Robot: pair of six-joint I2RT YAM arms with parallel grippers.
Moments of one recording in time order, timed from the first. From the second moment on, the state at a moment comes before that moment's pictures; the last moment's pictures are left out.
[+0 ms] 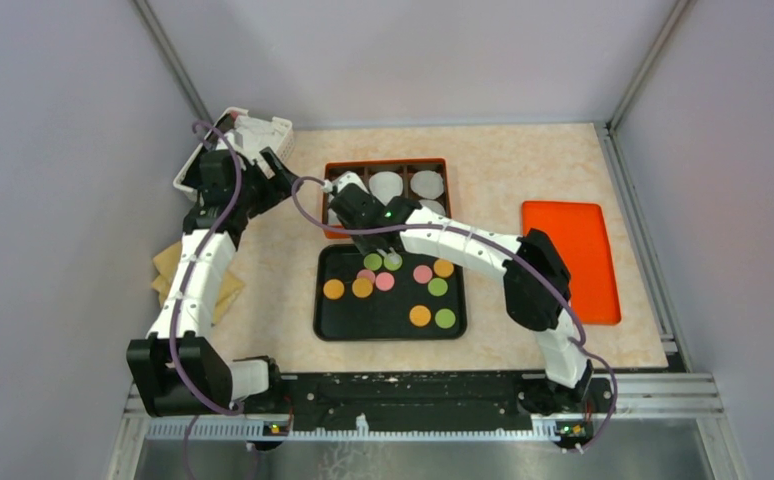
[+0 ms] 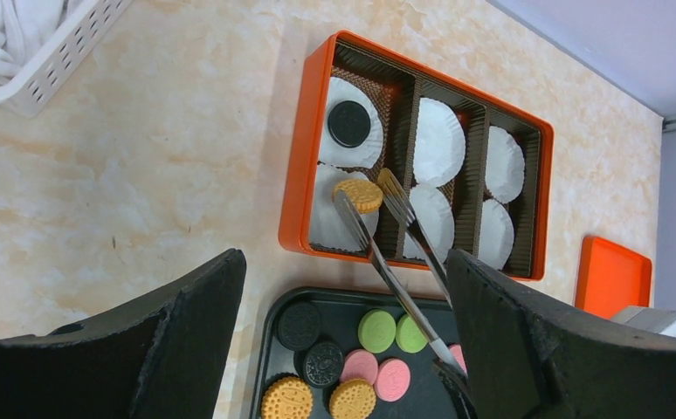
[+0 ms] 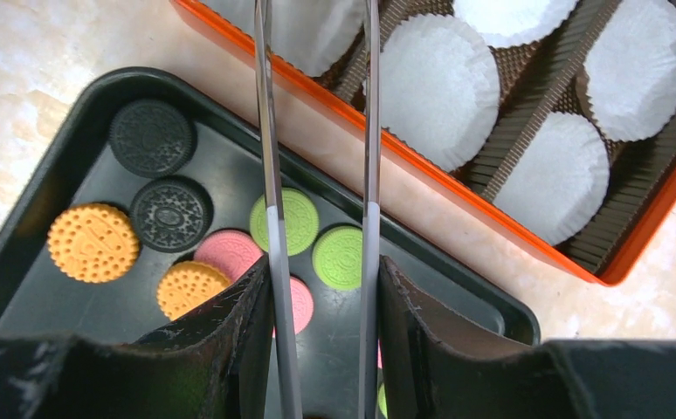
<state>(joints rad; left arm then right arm) 0.05 1.25 1.11 -0.38 0.20 -0.52 1.02 2.05 1.83 -0.71 0.42 0.20</state>
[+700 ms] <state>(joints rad) 0.05 1.25 1.11 -0.37 0.21 -0.50 1.02 2.06 1.83 -0.67 0.37 0.20</state>
